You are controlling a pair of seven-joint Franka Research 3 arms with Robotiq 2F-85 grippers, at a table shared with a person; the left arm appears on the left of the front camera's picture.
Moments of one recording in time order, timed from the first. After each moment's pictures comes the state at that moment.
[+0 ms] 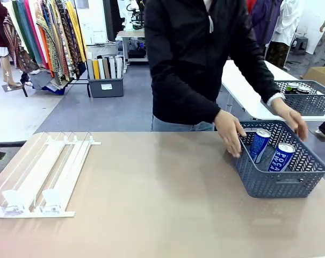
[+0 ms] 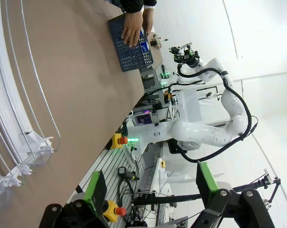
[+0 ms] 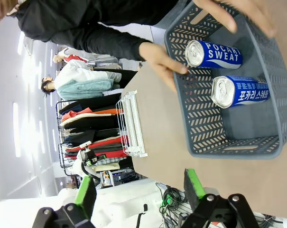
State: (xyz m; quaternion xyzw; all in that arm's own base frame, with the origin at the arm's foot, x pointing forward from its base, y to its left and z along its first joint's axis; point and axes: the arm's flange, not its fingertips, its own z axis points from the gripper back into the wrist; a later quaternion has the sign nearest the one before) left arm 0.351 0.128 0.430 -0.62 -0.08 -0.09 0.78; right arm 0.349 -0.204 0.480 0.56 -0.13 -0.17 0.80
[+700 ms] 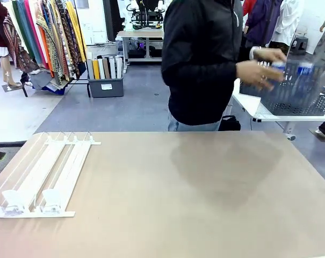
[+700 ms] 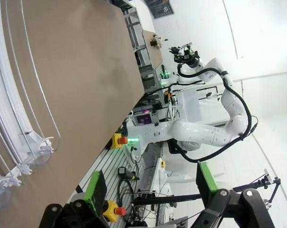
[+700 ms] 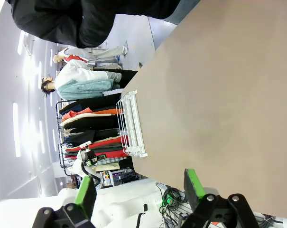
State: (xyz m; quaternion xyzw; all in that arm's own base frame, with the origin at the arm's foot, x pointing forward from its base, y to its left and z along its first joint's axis) left arm 0.351 0.128 0.430 -0.62 -0.08 -0.09 0.78; right arm 0.349 -0.204 0.480 0.56 -0.13 -0.17 0.80
